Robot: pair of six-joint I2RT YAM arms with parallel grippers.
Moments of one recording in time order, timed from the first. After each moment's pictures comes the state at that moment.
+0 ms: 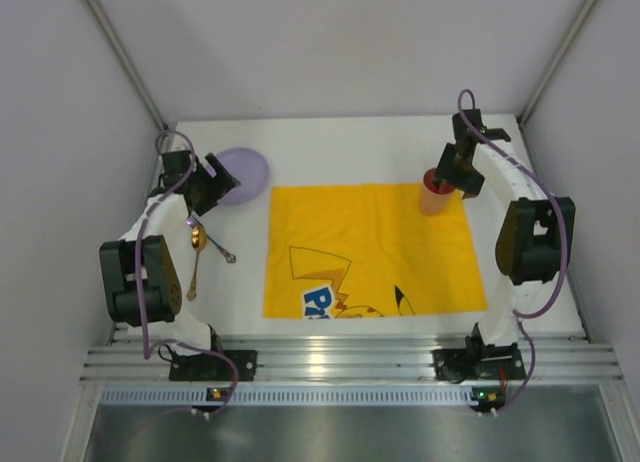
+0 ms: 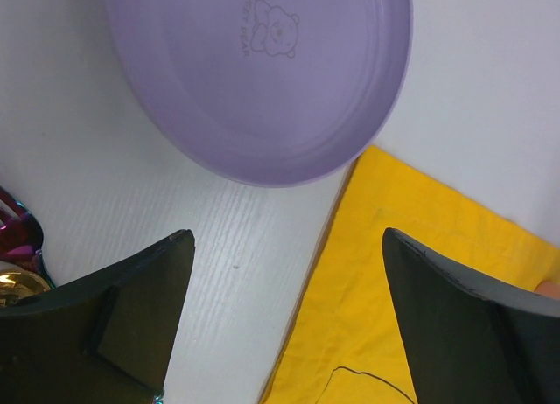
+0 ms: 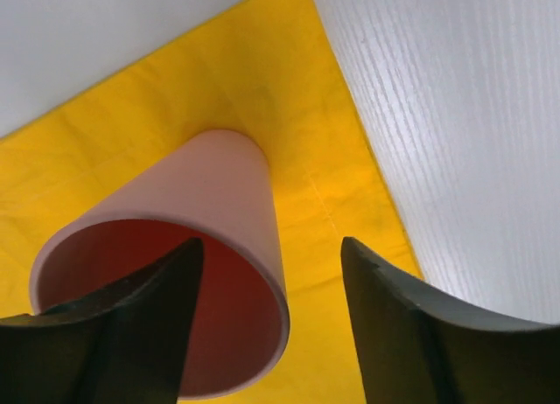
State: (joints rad) left arm 0.14 1.58 1.06 -0.22 0.22 -0.59; right arm 0.08 1.87 1.59 -0.90 0.18 0.48
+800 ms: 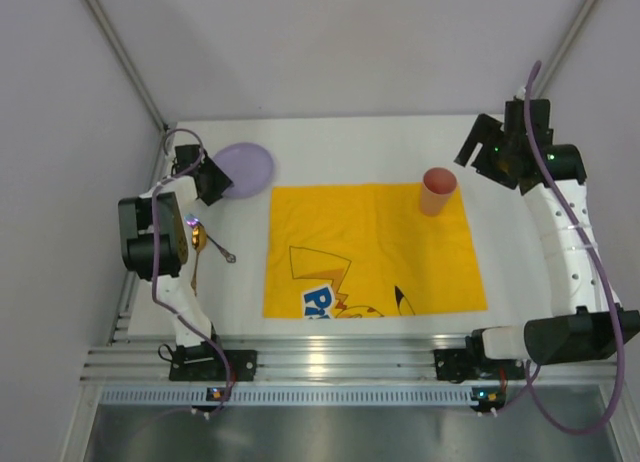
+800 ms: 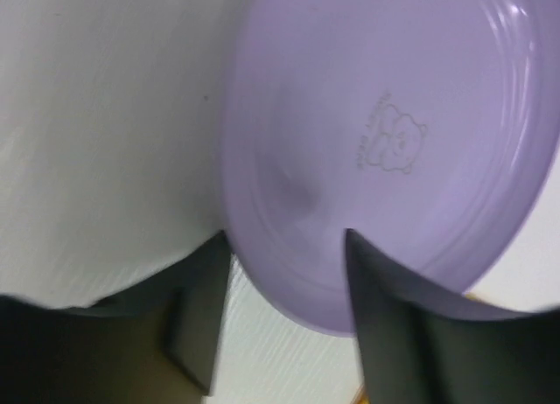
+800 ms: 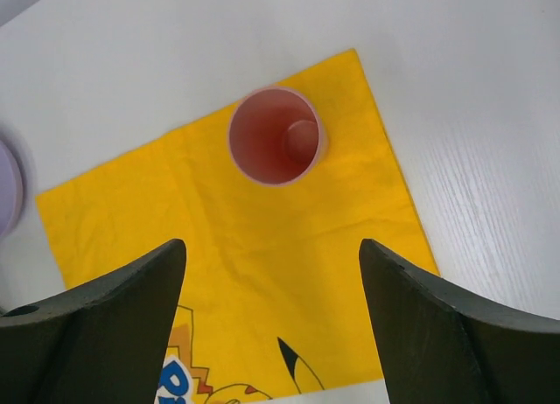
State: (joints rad) left arm 0.14 1.95 1.26 -0.14 0.10 -0.64; right arm 0.08 1.35 1.61 -0.99 0.10 0.49
